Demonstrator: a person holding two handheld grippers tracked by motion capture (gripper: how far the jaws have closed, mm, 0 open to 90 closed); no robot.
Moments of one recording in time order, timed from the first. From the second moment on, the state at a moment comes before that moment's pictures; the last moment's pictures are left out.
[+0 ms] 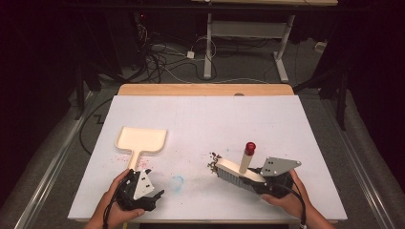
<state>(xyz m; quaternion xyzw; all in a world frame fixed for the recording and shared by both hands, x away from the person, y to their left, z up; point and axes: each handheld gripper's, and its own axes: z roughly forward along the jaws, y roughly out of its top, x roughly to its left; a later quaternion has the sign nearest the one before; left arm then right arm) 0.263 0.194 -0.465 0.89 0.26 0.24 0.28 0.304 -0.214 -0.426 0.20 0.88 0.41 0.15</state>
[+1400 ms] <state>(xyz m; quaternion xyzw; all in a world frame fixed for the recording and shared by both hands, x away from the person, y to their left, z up) 0.261 0.195 -0.464 0.89 0.26 0.24 0.28 0.325 -0.144 -0.437 0.34 0.81 0.38 0.29</state>
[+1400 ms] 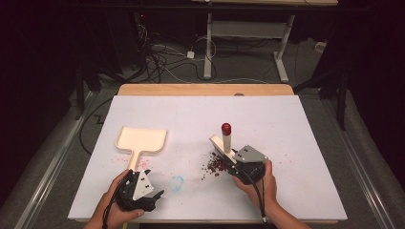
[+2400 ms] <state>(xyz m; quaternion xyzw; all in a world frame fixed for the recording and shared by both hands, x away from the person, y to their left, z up) 0.258 0.210 -0.455 0.87 0.29 0.26 0.31 0.298 -0.107 -0.437 0.27 0.84 0.46 0.14</state>
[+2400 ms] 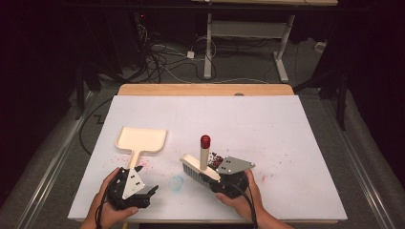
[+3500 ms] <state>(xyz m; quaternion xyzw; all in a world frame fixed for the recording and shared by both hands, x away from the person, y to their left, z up) 0.258 0.206 -0.457 0.88 0.28 0.26 0.30 0.307 -0.204 -0.383 0.26 0.84 0.45 0.18</state>
